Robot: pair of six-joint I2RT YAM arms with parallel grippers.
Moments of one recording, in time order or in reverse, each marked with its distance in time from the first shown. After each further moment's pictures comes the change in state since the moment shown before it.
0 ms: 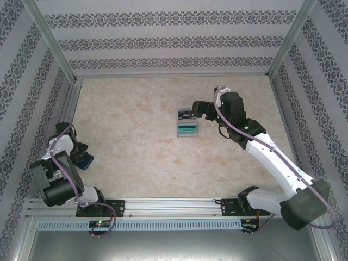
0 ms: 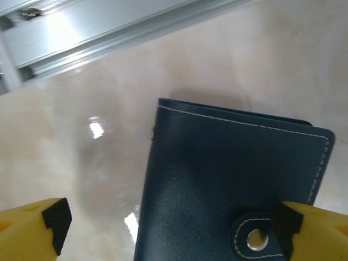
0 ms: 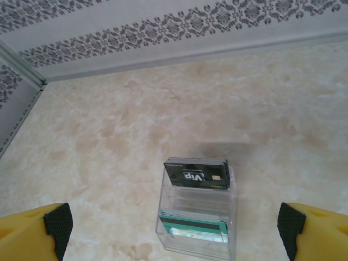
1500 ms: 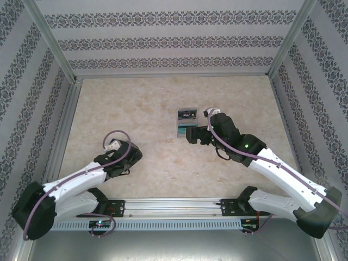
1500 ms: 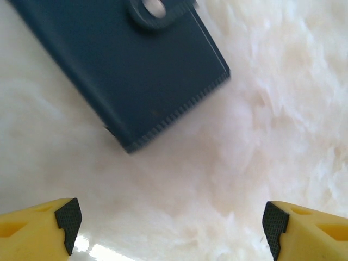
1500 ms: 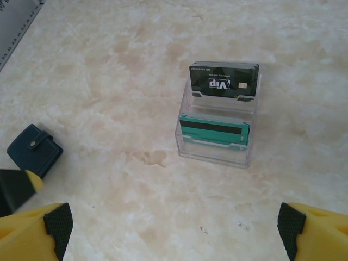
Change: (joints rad) left arm -1.132 -0.417 -0.291 0.196 -0.111 -0.517; right arm 0.278 -0.151 -0.076 -0.267 0.142 0.076
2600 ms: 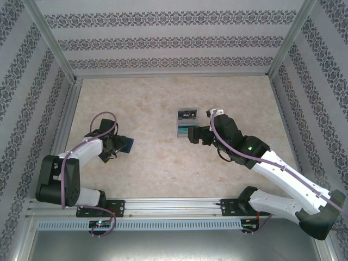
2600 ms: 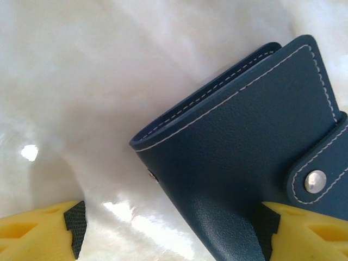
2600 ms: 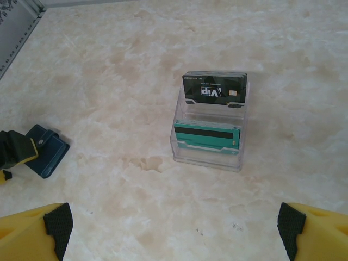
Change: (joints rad) left arm 0.522 0.395 0.203 0.013 0.274 0.410; right arm 0.023 -0.036 0.010 -0.022 0.055 0.015
